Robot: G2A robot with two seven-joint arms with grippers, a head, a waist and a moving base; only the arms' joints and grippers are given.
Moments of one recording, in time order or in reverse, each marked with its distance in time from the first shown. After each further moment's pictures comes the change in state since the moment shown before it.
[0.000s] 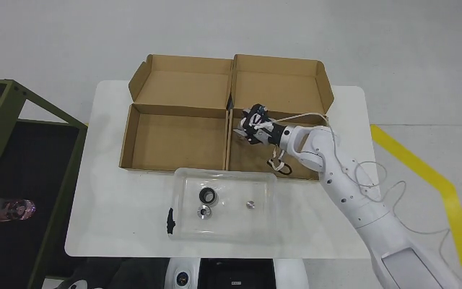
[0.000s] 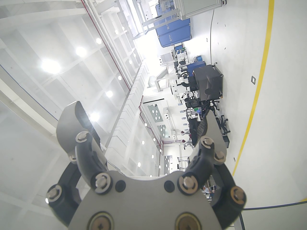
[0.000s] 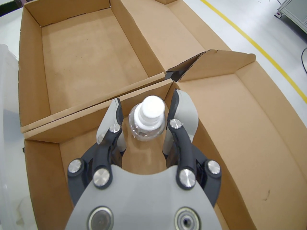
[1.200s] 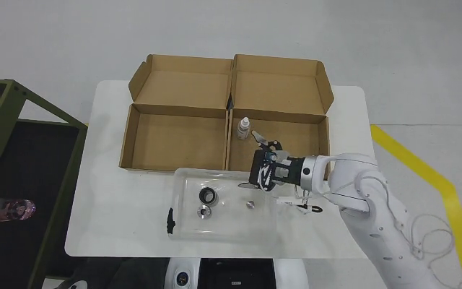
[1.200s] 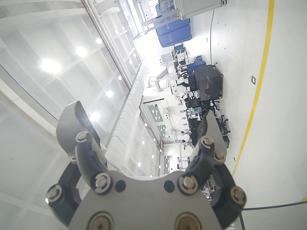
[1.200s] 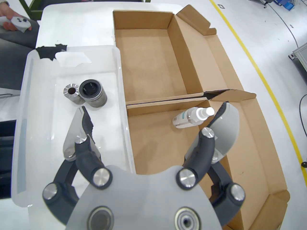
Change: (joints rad) left arm 0.000 0.000 0.000 0.000 0.000 0.000 0.000; right arm -0.353 0.107 0.245 -0.699 0.130 -0.251 0.471
